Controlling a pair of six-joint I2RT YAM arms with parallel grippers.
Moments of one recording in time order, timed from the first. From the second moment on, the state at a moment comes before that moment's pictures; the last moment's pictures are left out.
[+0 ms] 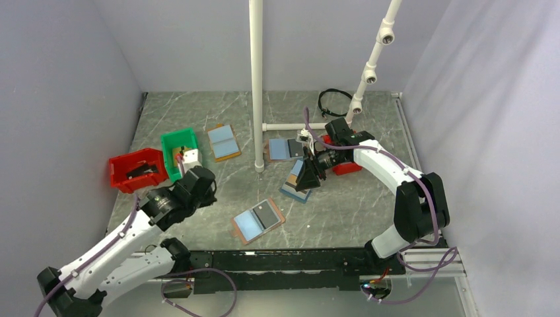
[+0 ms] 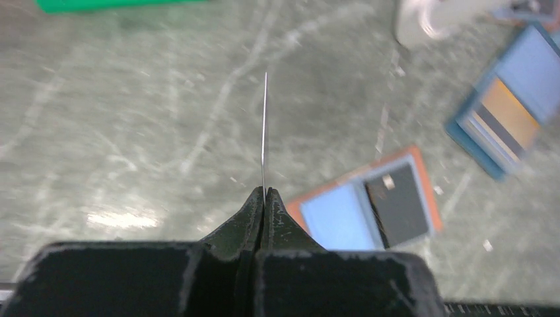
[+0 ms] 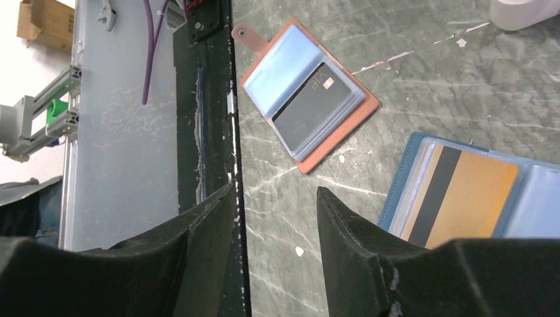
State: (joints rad) left arm -0.77 0.77 0.77 -0.89 -0.45 -0.87; right arm 0.38 1.54 1.11 -0.77 -1.11 -0.51
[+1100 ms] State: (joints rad) left arm 0.41 1.23 1.00 -0.47 -0.30 -1.01; right arm 0.38 1.52 1.10 -0.78 -1.13 -0.53
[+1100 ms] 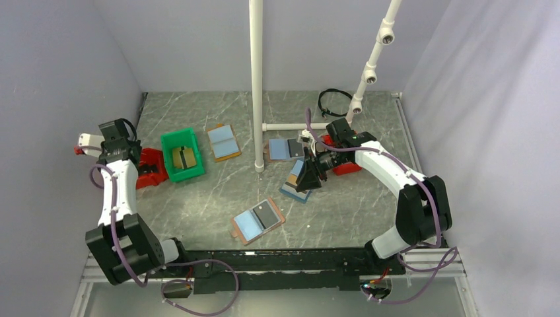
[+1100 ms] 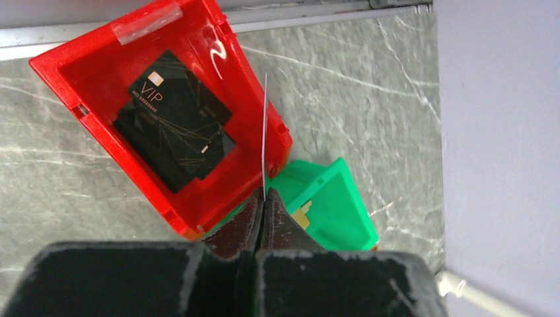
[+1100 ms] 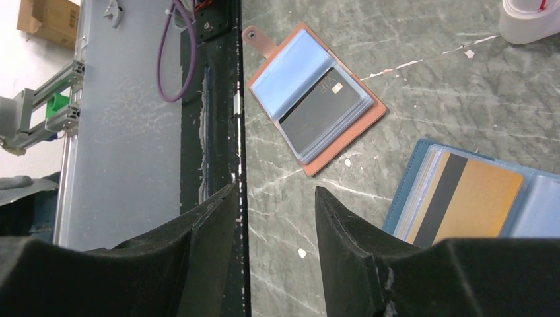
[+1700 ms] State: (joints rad) left arm 0.54 1.33 0.90 -0.34 -0.23 -1.12; right arm 0.38 1.54 1.10 -0.84 -1.14 -0.62
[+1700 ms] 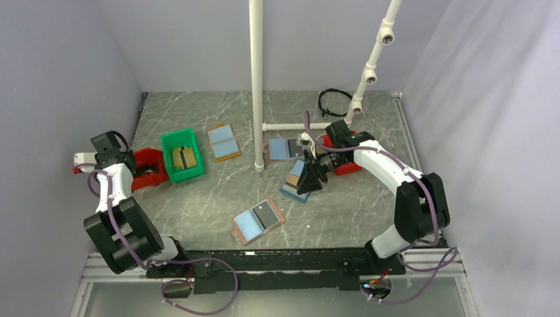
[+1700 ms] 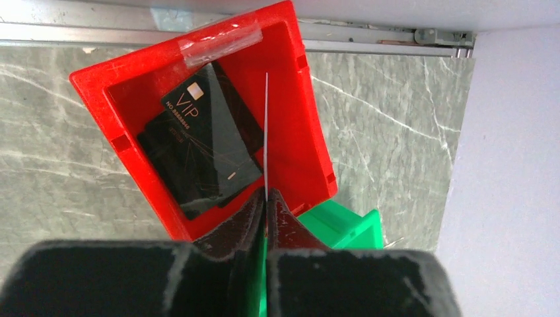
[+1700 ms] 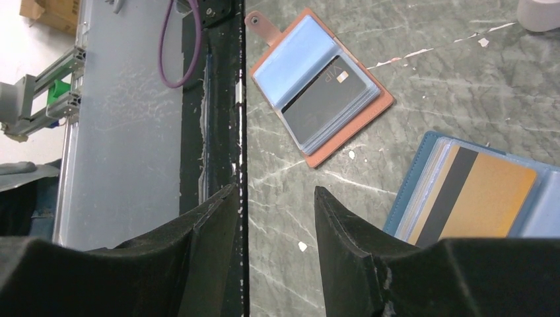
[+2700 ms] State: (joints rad) left arm 0.38 0.80 0.66 -0.43 0.75 -0.80; right arm 0.39 1.36 1.05 -0.83 -1.19 -0.70
